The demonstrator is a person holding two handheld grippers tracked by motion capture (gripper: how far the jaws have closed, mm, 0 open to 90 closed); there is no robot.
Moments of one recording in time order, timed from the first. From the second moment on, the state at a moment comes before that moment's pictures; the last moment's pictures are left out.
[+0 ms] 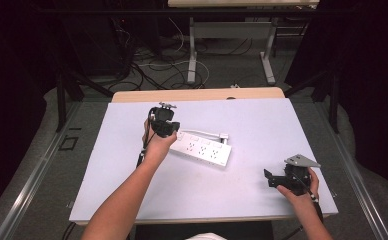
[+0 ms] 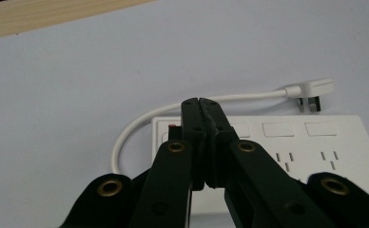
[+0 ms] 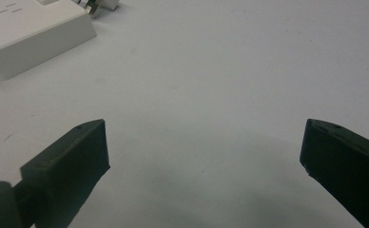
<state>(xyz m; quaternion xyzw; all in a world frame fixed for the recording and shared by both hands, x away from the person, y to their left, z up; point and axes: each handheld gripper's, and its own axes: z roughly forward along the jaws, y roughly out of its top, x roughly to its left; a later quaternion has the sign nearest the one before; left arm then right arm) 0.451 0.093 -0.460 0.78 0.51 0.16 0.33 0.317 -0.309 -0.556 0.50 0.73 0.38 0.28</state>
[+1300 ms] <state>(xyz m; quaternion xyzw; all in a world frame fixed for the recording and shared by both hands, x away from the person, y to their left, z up) 0.482 0.081 -0.503 0.78 0.54 0.14 0.28 0.318 -0.309 -0.558 0.50 0.73 0.38 0.27</state>
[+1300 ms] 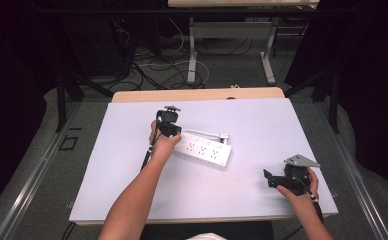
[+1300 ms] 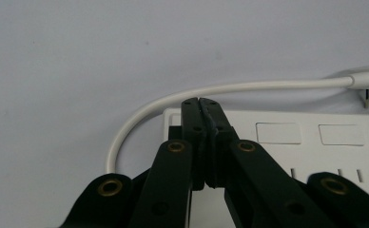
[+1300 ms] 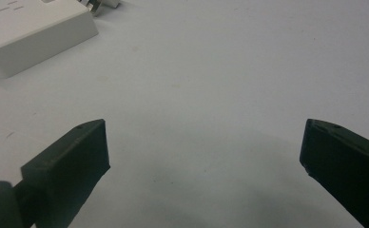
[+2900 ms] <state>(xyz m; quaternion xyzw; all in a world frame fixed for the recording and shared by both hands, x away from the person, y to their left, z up) 0.482 0.077 -0.518 0.78 0.55 0.15 0.26 0.318 -0.308 -0.558 0.50 0.73 0.38 0.27</state>
